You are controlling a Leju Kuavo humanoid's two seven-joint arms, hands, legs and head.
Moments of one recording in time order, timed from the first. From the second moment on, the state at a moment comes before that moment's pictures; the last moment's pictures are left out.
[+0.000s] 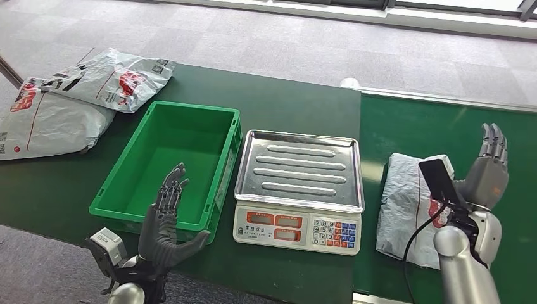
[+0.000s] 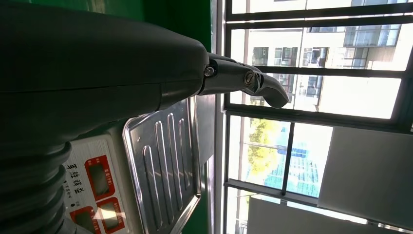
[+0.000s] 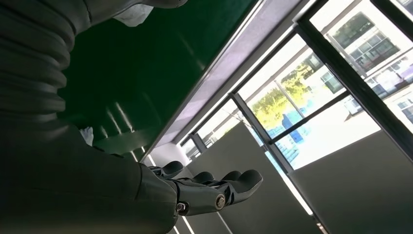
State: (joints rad) left arm 0.07 -0.16 -0.16 -1.59 -0.07 -0.01 -0.59; right arm -0.19 -0.19 -0.24 -1.33 0.85 -0.56 -0.18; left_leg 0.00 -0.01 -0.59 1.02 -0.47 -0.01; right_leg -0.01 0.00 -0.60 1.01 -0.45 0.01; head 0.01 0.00
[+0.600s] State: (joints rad) left arm 0.07 -0.17 -0.16 -1.60 -0.09 -0.03 -0.52; right arm -0.33 -0.26 -0.24 -0.76 1.03 -0.06 0.23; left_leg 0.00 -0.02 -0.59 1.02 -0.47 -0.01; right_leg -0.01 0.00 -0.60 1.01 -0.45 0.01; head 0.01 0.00
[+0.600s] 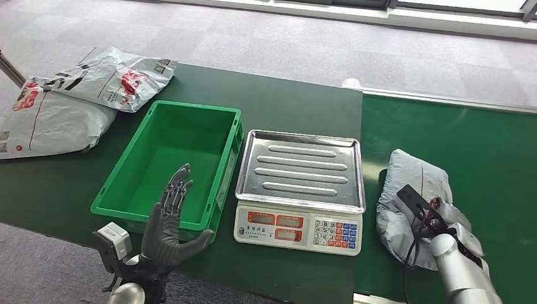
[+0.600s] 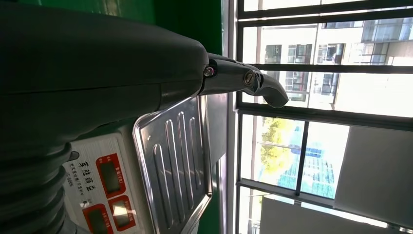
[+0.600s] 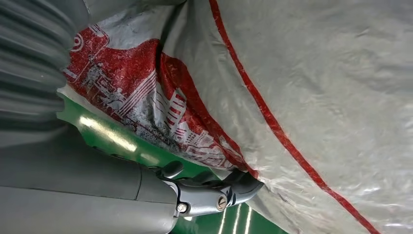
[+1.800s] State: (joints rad) left arm 0.07 -0.17 -0.16 -1.61 -0.08 -0.03 -0.52; right arm -0.35 -0.27 -0.24 -0.73 1.03 0.00 0.24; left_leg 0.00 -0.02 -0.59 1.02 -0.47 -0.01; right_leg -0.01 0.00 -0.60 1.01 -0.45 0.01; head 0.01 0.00
